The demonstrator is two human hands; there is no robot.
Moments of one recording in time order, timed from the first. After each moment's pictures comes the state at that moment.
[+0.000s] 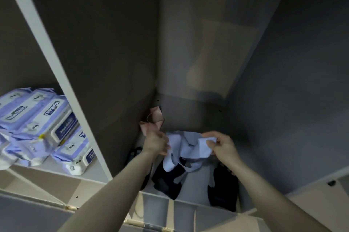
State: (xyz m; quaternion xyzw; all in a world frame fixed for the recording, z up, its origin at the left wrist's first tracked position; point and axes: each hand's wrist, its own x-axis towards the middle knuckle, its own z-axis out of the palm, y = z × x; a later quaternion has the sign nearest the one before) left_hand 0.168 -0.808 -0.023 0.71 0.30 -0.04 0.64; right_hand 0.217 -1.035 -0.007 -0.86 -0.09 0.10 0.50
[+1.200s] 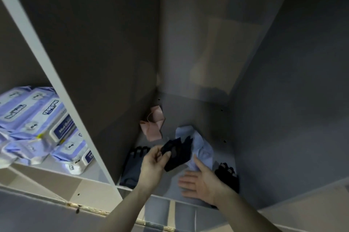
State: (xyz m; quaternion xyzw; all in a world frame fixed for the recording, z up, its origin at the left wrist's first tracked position) left_hand 0.101 -0.842 -0.040 0.66 0.16 0.11 0.73; right_hand 0.156 -1.005 -0.044 -0.56 0.22 0.46 0.65
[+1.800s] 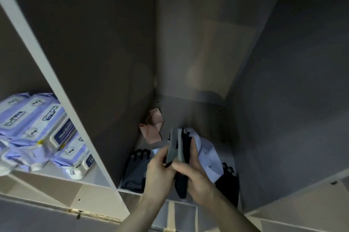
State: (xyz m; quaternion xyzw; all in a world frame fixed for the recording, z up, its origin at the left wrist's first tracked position) left_hand 0.073 -0.867 0.027 0.70 0.18 0.10 0.68; right_hand 0.116 -0.965 0.012 -0.51 -0.08 0.30 0.80
